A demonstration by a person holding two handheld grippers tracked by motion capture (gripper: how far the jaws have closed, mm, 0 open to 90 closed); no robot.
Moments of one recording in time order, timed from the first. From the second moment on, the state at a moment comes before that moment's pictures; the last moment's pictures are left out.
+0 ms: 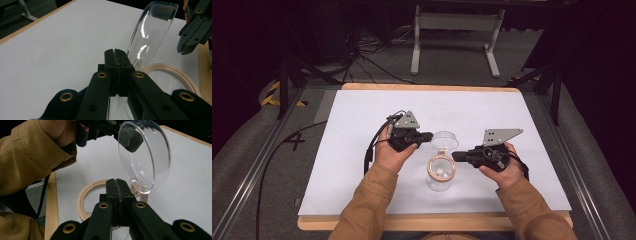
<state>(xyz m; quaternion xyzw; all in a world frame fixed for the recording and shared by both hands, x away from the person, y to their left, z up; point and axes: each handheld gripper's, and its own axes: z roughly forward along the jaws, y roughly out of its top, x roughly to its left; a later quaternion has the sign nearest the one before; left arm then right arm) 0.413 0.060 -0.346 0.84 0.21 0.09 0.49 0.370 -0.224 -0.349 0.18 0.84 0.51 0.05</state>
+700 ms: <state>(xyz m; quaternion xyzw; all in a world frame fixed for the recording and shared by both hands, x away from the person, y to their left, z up) 0.408 0.081 -0.337 0.85 0.22 0.08 0.47 0.359 -0.217 -0.345 0.16 0.86 0.49 0.01</state>
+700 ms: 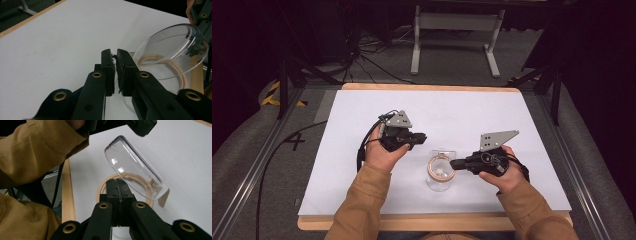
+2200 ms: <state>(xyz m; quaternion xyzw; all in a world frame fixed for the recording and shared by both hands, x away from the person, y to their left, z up) 0.408 0.095 -0.336 0.85 0.24 0.06 0.46 0.358 -0.215 -0.348 0.16 0.90 0.40 -0.05</state>
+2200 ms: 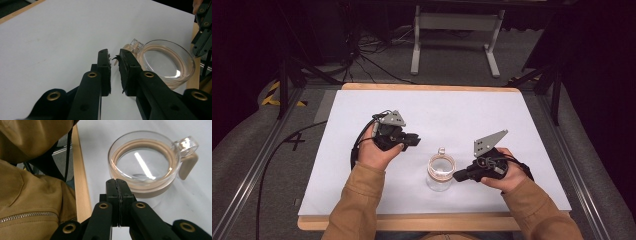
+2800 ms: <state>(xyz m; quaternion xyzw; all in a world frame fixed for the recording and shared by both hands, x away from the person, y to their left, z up) 0.412 0.119 -0.347 0.85 0.28 0.06 0.43 0.390 -0.281 -0.321 0.23 0.84 0.48 0.11</state>
